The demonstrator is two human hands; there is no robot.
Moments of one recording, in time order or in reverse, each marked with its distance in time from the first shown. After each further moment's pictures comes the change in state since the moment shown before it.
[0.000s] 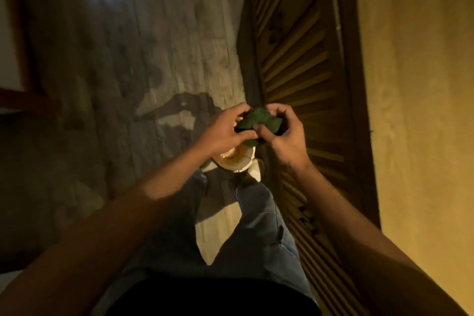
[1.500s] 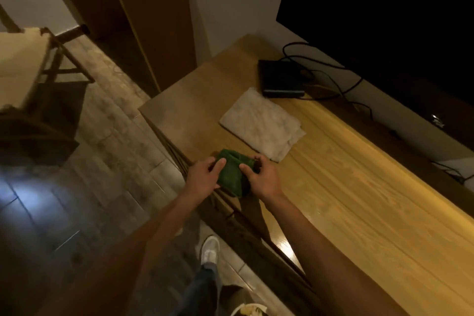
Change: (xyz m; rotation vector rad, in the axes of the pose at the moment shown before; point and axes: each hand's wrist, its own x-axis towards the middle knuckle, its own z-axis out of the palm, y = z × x) left_hand 0.461 0.249 -0.136 0.035 -0.169 -0.162; right_hand 0.374 -0.200 -0.164 0.051 0.594 0.219
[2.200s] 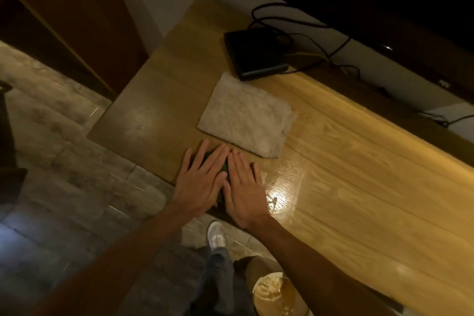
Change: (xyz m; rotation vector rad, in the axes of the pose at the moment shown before) left_hand 0.071 -0.009 -0.017 1.158 -0.196 0.790; right_hand -0.001 0.015 0.060 -0.669 -0.006 -0.205
